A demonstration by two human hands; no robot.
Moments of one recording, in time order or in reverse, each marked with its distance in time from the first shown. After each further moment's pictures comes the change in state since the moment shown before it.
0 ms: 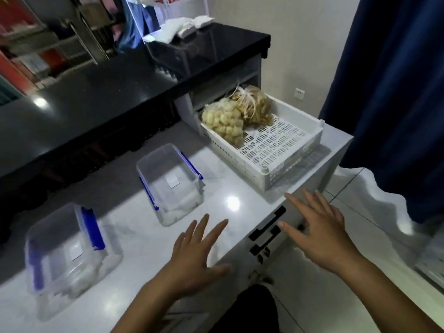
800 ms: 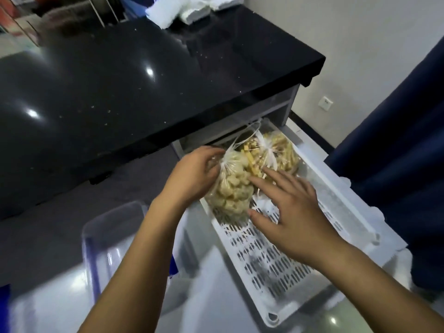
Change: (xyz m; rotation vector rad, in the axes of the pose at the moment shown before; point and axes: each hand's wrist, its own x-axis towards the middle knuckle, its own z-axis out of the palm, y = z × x) left_hand 0.325 0.003 -0.223 -0.232 0.492 0.005; right_hand 0.298 -0.084 -0.094 -0.095 -0.134 -0.293
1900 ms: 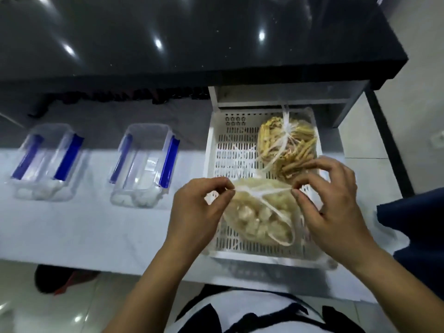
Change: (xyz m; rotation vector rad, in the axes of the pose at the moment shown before) left_hand -0.140 0.149 0.091 -0.299 0.616 -0.550; right_hand 0.011 0.135 -0.053 0.209 0.063 -0.514
